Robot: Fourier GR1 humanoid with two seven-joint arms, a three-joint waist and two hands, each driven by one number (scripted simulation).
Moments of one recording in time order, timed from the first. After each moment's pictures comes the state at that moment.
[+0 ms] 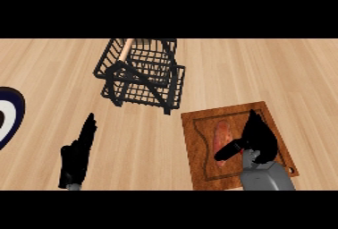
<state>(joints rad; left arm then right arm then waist) 0.04 0.28 -0.30 -1.40 0.17 0.38 -0.03 -0.19 -0.01 0.21 -1.61 0.90 0.16 1.25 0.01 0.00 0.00</state>
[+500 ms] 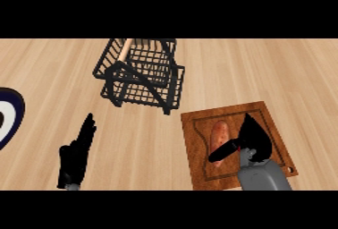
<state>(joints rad) 0.05 0.28 -0.29 -1.41 0.16 0.37 -0.02 -0.20 -0.01 0.21 -1.54 0.82 0.13 1.25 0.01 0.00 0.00</state>
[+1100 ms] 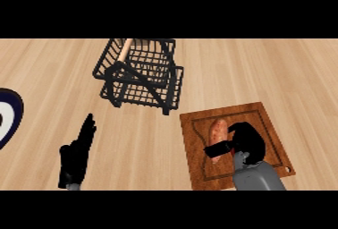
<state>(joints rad) 0.05 0.26 -0.27 -1.39 0.15 0.36 -0.03 -0.20 -0.02 0.28 -1.49 0.82 0.07 1.25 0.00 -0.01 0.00</state>
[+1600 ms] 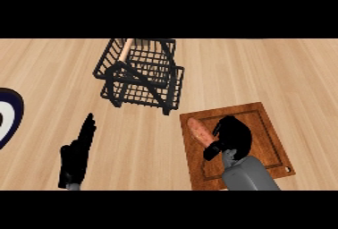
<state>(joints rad) 0.05 0.26 -0.26 -1.39 0.13 0.35 -0.03 -0.27 -0.05 0.39 -1.40 0.91 0.10 1.09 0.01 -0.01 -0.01</state>
